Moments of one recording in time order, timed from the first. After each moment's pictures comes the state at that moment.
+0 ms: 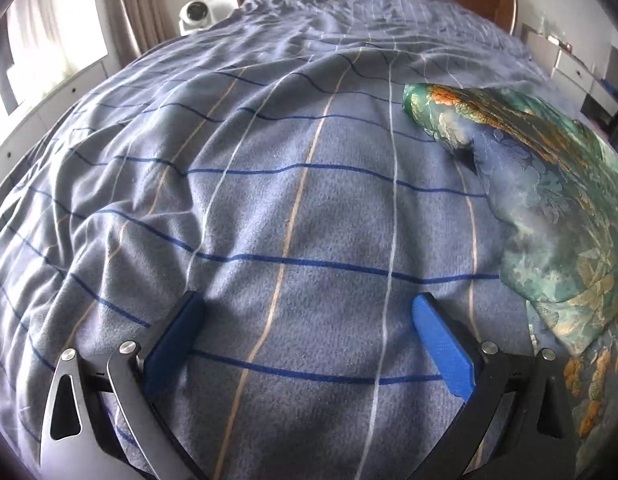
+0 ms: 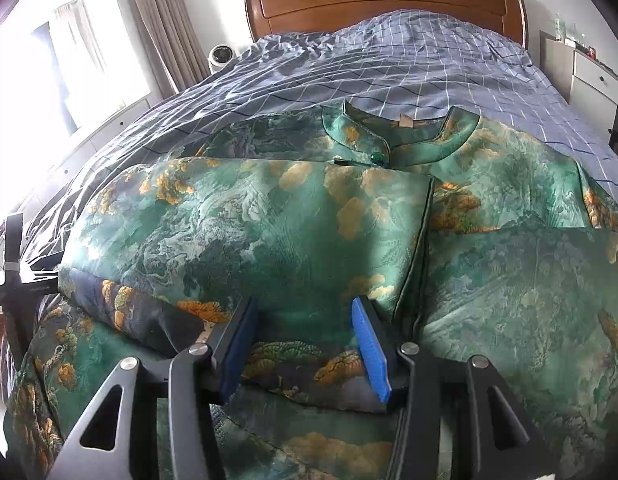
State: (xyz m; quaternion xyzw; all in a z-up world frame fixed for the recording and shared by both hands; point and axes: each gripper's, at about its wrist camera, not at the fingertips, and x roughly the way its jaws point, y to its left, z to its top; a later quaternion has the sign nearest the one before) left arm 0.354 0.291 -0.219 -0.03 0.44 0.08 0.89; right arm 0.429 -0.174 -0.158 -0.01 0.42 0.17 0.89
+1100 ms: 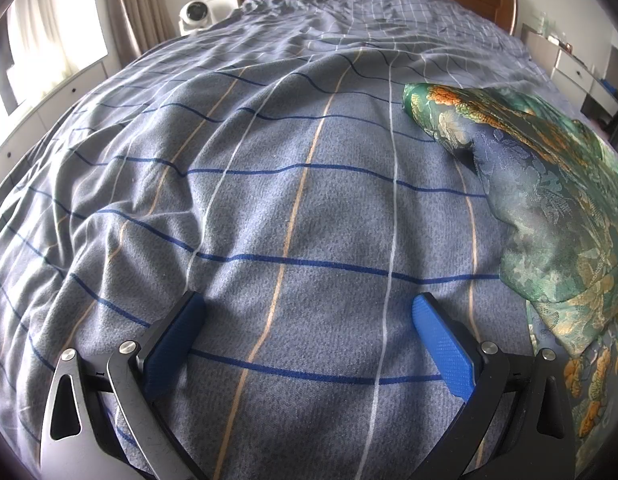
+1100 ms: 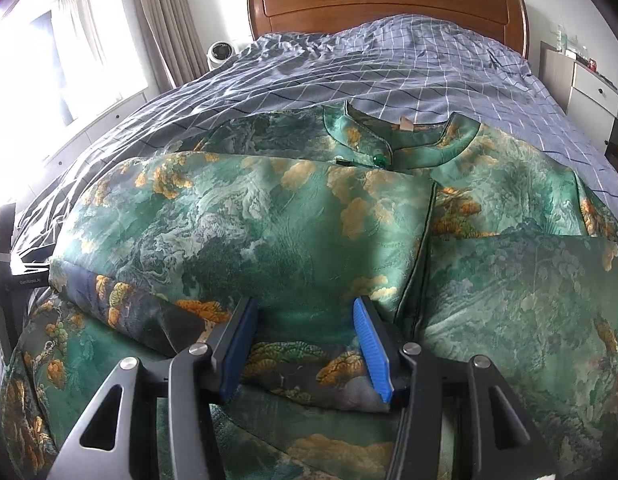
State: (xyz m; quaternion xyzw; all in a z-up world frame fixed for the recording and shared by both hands) left arm 0.354 0.291 -0.220 -0.03 0.44 0.08 0.89; right arm 0.427 -0.168 -0.158 -0.03 0.42 0.16 0.89
